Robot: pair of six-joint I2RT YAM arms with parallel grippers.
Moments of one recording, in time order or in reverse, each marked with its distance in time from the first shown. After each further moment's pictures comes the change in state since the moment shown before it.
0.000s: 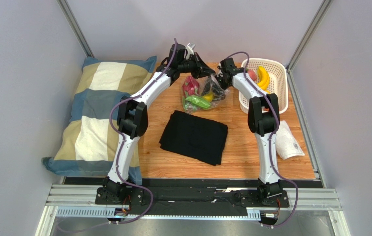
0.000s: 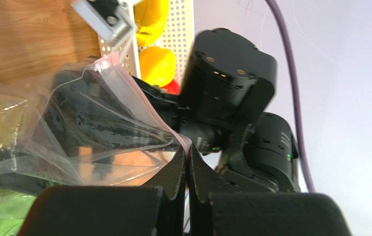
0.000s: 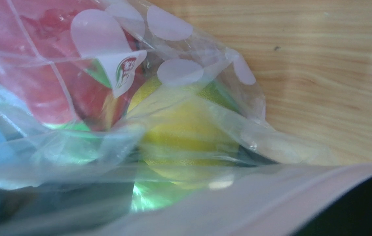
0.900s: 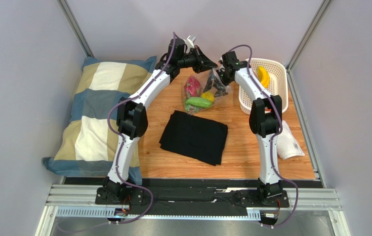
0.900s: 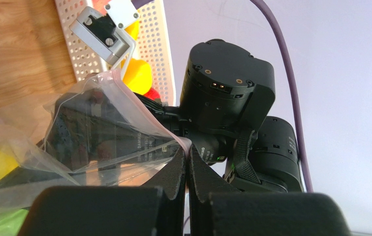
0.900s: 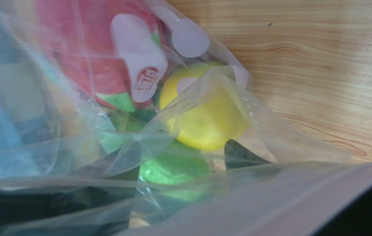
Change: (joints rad) left arm -0.004 -0.018 0.072 0.024 0.003 -0.018; right arm 0.001 -0.061 0.102 -0.171 0.058 -0.037
